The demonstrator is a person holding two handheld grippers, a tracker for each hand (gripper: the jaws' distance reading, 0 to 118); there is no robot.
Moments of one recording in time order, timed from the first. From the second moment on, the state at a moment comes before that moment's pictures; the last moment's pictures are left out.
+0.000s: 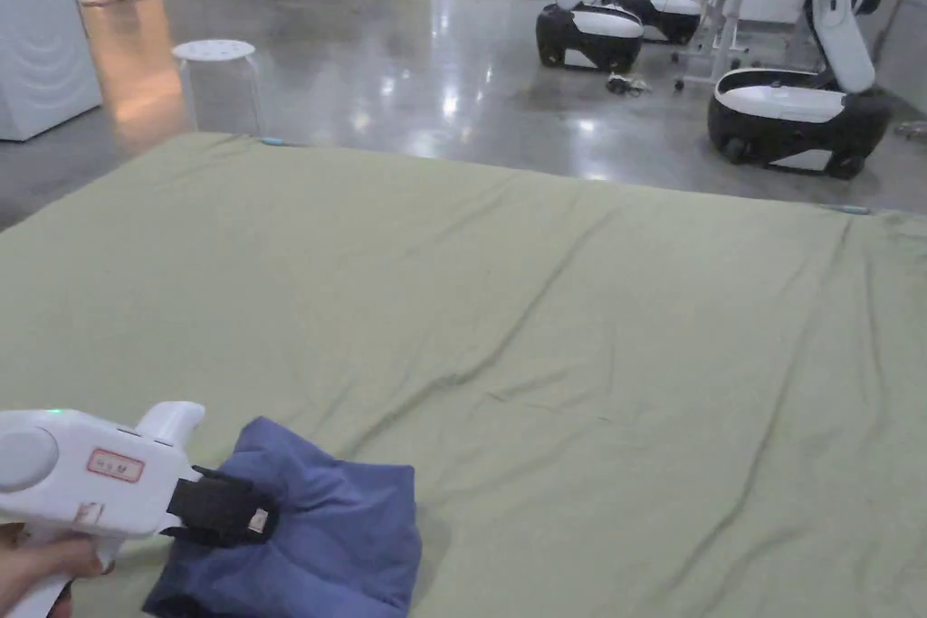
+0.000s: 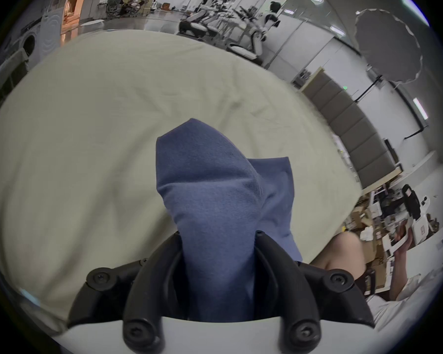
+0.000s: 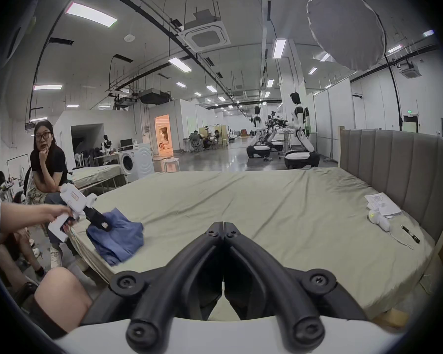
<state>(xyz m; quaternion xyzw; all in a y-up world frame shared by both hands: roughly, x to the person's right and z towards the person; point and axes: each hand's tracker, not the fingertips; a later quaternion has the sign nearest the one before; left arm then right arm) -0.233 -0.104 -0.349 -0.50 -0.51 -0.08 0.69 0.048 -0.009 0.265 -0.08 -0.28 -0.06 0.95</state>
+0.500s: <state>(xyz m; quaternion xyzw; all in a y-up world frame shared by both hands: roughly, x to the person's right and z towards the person) -0.335 -0.099 -0.501 -0.51 -0.37 -0.21 0.75 0.023 -0.013 0.181 -0.13 -0.24 -0.04 0.96</state>
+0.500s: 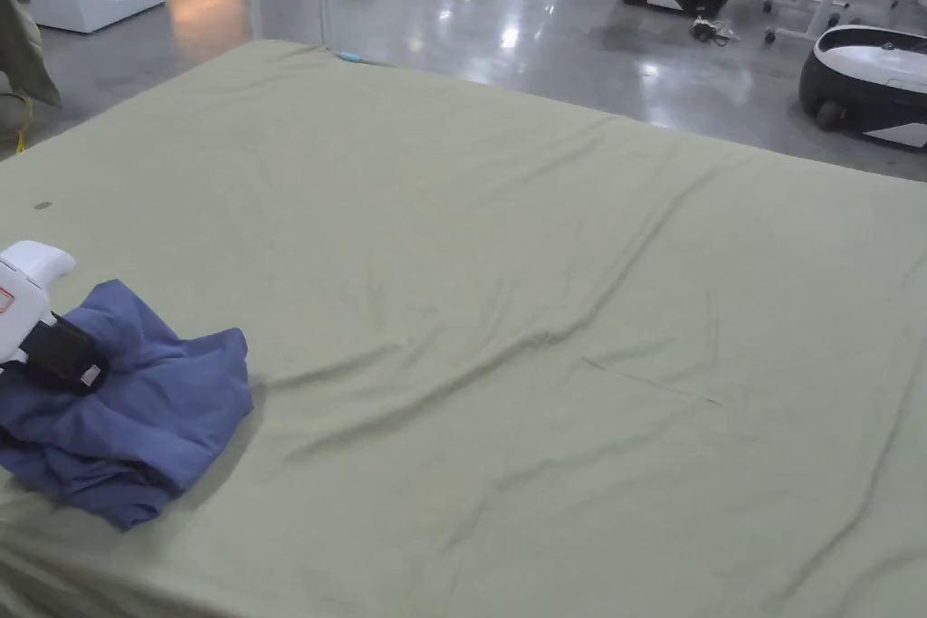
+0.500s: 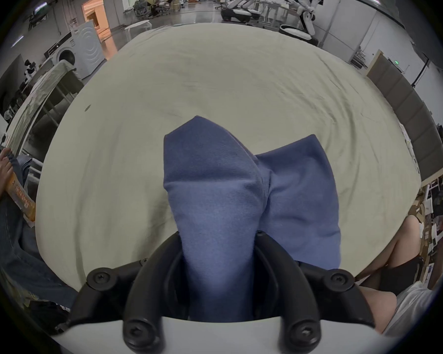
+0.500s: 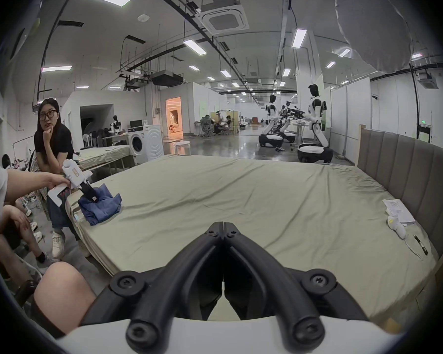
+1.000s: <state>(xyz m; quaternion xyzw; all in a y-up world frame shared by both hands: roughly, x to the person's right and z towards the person) -0.395 0.060 -0.356 -0.32 -0.36 -0.05 0.87 0.019 0.012 0.220 -0.09 -0.21 -0.07 0.97</state>
